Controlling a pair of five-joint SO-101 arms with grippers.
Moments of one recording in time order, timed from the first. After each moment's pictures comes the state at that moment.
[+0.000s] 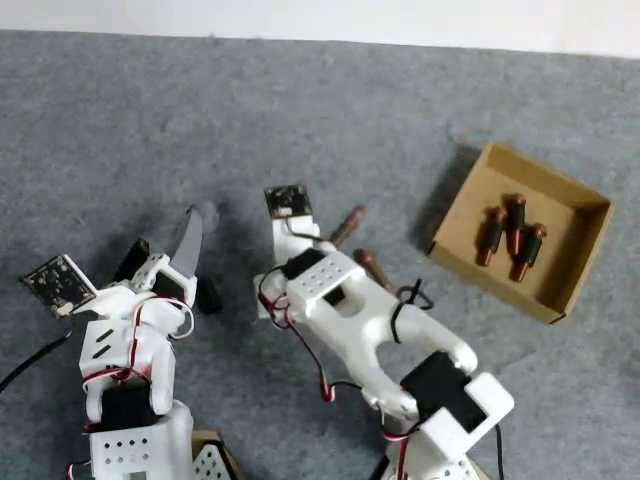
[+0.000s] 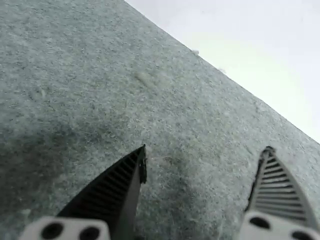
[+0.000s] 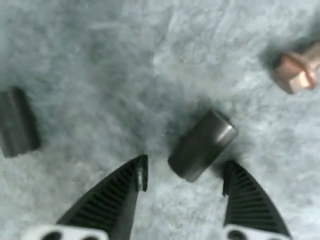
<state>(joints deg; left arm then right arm) -14.2 -103.8 95.9 36.2 35.2 -44.1 6.9 30.1 45.8 -25.1</state>
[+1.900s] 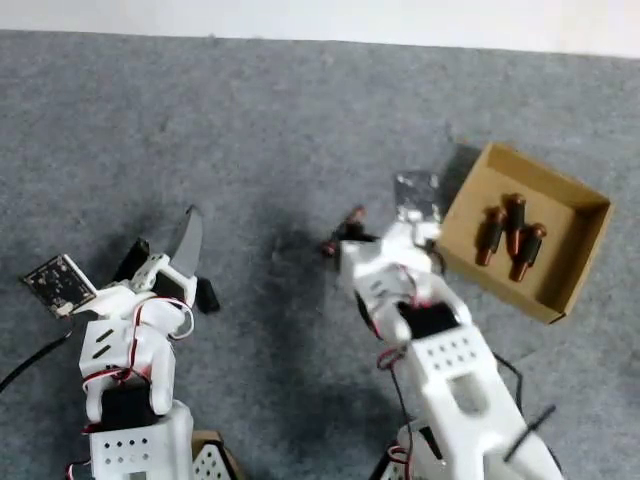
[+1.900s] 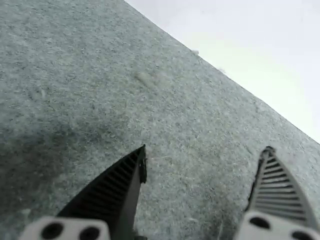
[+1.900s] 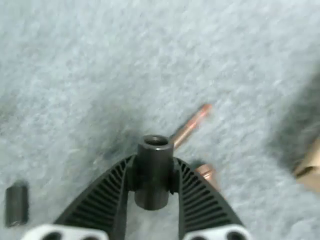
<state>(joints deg) -14.2 -103.8 95.9 36.2 35.2 -22.2 -49.2 67.8 23.6 -13.5</state>
